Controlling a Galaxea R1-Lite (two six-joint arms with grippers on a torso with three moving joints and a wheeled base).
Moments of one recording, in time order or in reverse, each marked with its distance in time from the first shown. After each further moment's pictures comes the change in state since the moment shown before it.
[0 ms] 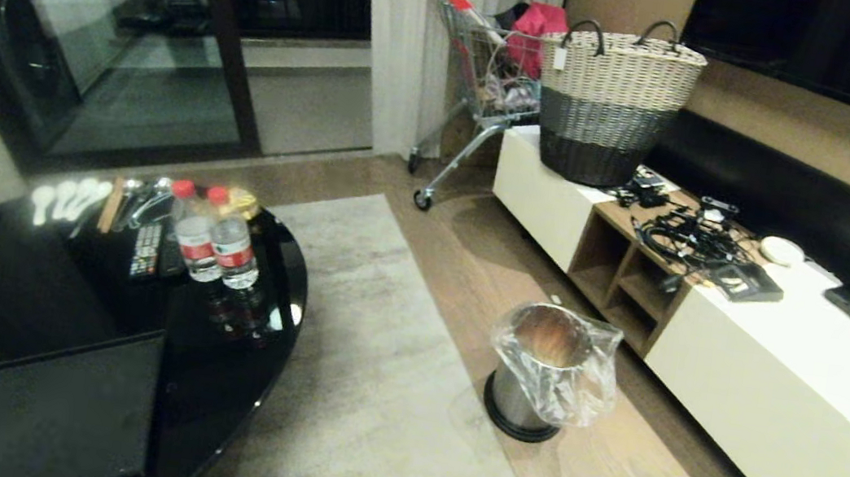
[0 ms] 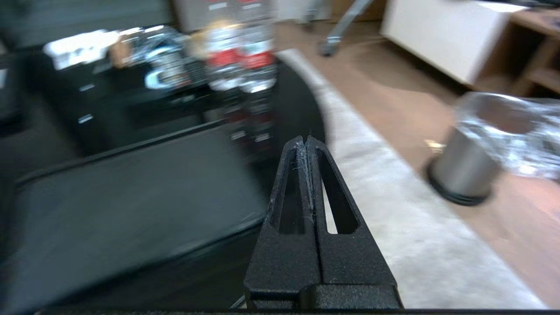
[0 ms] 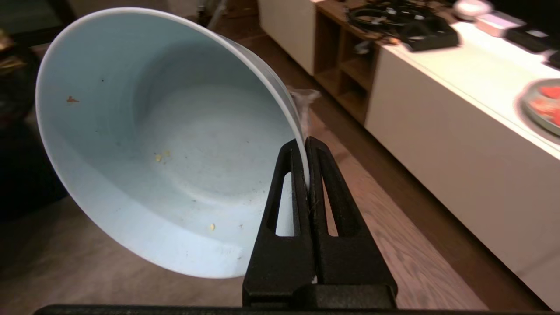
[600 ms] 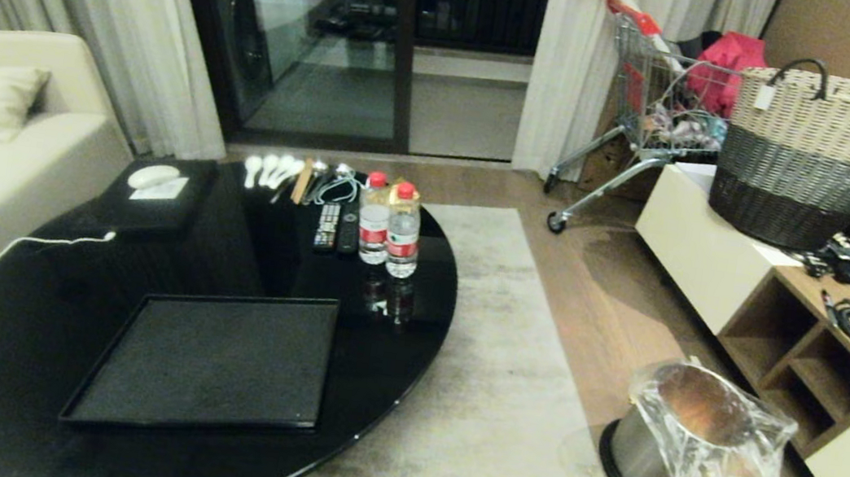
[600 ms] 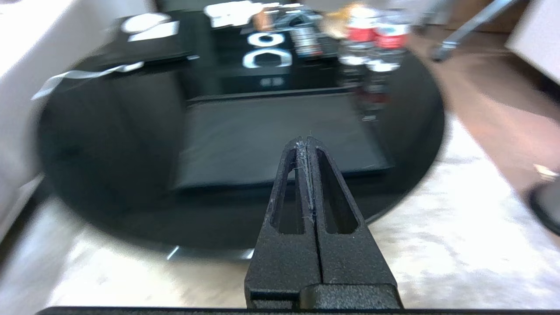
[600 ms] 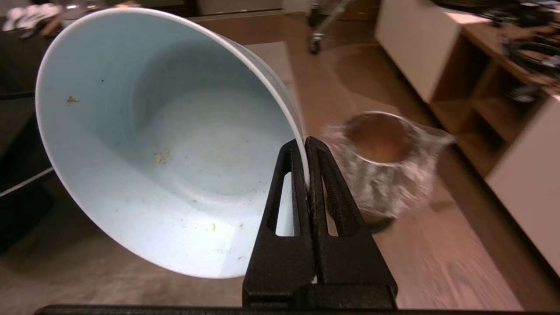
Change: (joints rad) left arm 0.000 0.000 0.000 0.000 0.000 0.000; right arm -0.001 0.000 0.000 -0.001 0.001 -0.005
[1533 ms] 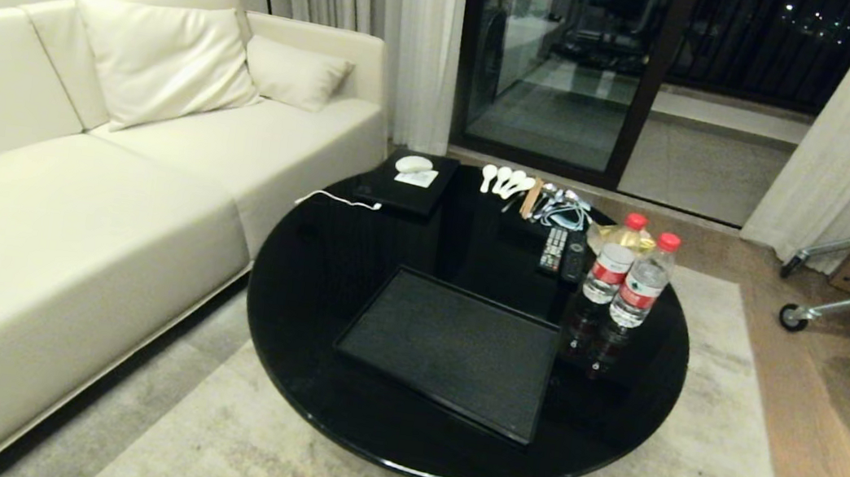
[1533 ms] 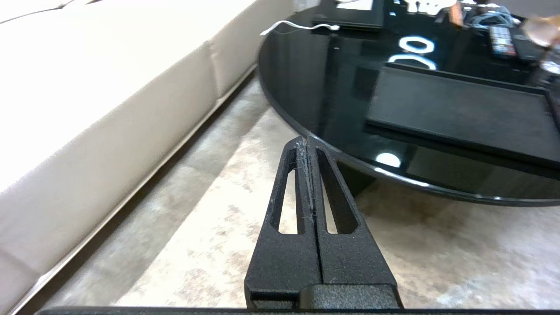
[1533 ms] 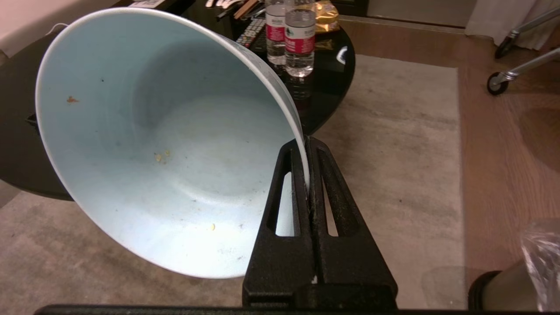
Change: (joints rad) left arm 0.000 0.000 0.000 0.000 0.000 0.000; right arm 0.000 0.000 0.001 0.000 0.000 0.001
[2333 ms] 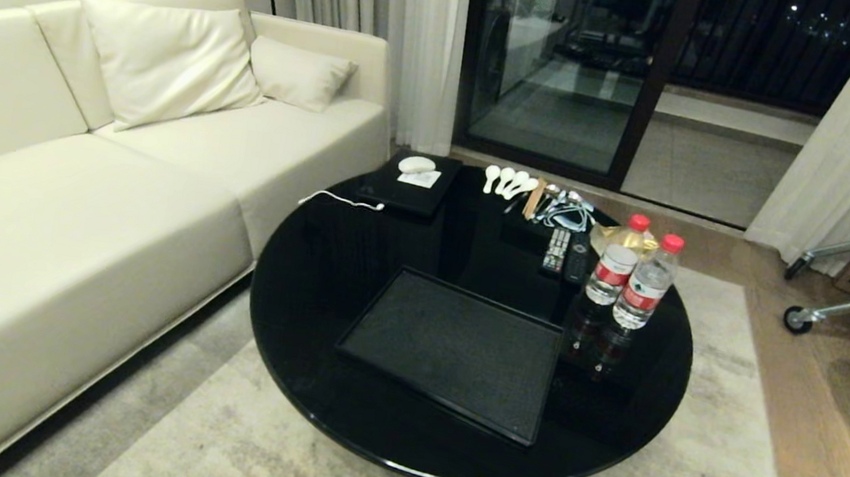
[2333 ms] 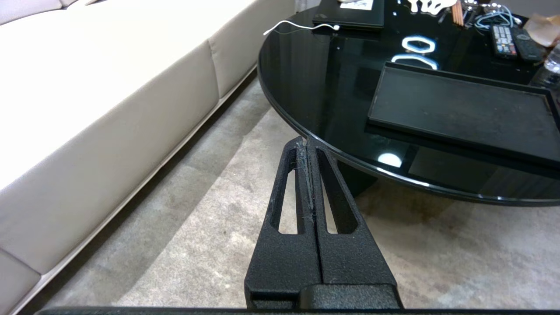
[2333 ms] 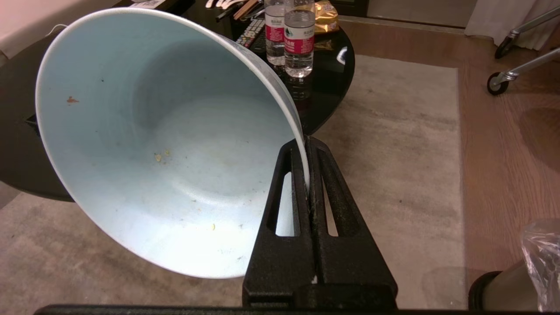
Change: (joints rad) left arm 0.000 0.000 0.000 0.000 0.000 -0.001; right arm 0.001 0.000 0.000 0.000 0.000 0.000
